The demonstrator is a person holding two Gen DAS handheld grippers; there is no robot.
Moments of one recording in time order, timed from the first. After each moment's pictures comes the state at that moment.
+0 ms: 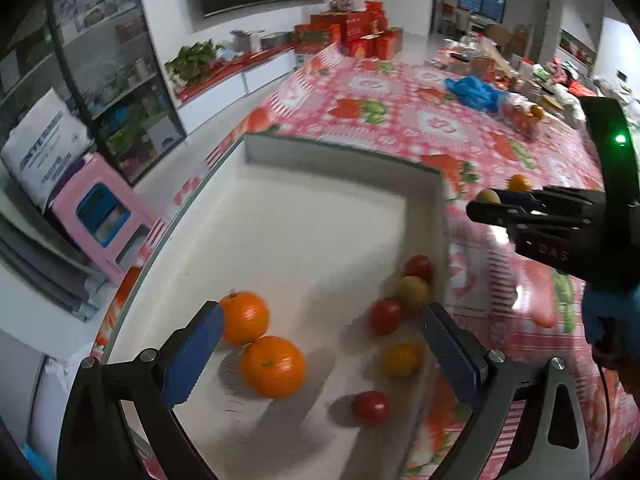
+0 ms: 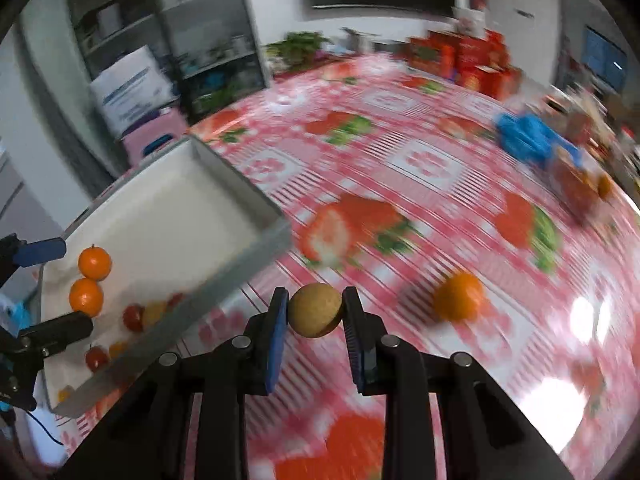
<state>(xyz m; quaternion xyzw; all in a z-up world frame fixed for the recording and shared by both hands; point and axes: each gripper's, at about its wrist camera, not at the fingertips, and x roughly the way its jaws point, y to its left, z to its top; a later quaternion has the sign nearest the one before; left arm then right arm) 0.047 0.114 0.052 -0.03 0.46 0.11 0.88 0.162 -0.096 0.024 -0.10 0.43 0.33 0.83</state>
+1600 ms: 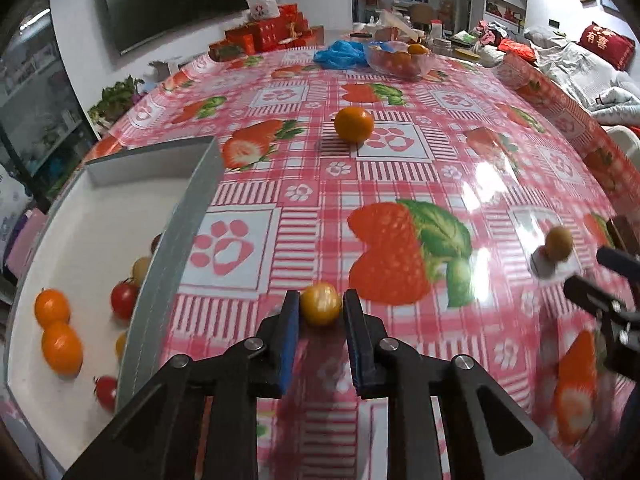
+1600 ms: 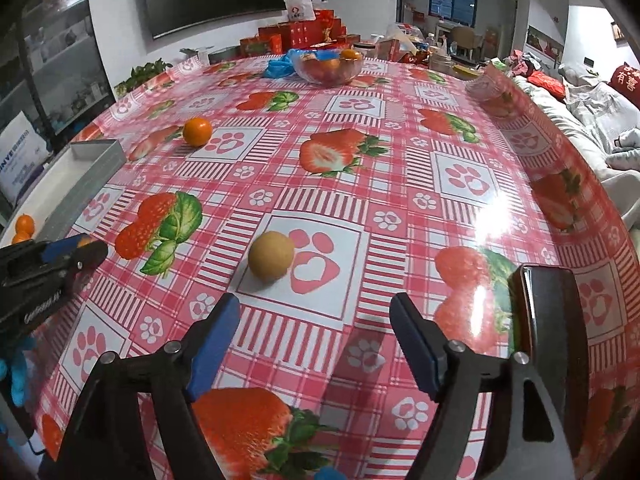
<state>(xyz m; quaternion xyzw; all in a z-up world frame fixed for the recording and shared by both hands) 0.052 -0.037 0.005 0.03 0.46 0.01 0.89 0.043 -0.279 0.001 -0.02 0.44 0.09 0.89</state>
